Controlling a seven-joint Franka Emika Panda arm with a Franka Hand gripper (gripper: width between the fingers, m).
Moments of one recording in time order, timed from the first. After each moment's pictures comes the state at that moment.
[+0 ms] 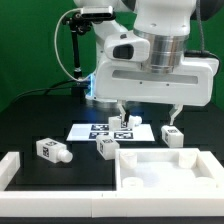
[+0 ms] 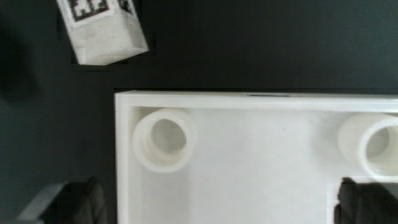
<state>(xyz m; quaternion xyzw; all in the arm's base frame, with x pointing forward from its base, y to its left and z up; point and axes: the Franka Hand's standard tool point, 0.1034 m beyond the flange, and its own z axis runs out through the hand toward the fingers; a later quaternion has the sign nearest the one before) 0.527 0.032 0.087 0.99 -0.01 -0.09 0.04</state>
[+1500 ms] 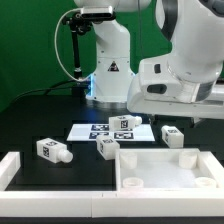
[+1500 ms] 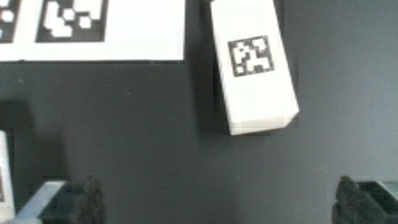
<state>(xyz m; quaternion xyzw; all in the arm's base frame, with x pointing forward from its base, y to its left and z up) 0.466 0.101 0.063 0.95 -0.03 -0.32 0.04</state>
